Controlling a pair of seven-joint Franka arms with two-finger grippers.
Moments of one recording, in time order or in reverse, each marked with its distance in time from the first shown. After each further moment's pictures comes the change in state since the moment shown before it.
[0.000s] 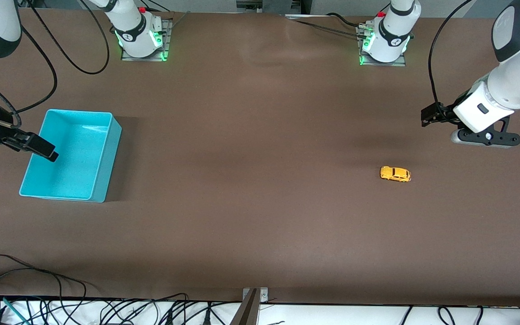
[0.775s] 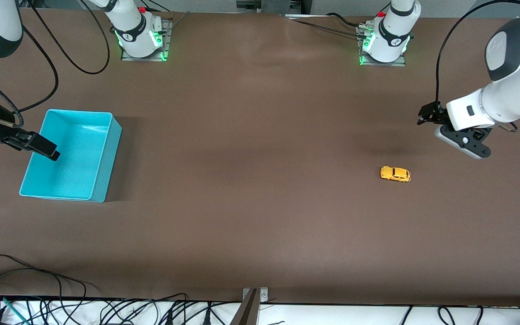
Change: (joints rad) left arm 0.039 0.004 0.000 -0.167 -0.021 0.149 0.517; right arm 0.003 0.000 0.002 0.000 0.000 -0.009 0.000
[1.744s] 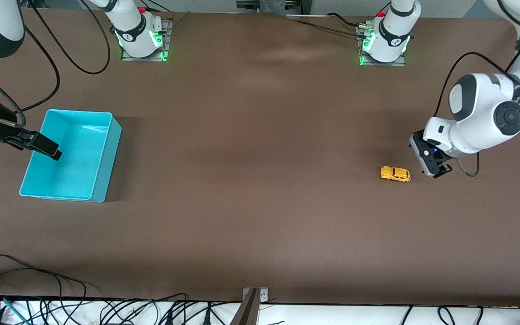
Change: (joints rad) left arm 0.037 0.213 0.000 -0.169 0.050 0.484 0.709; right arm 0.002 0.000 0.001 0.000 0.000 -0.003 0.000
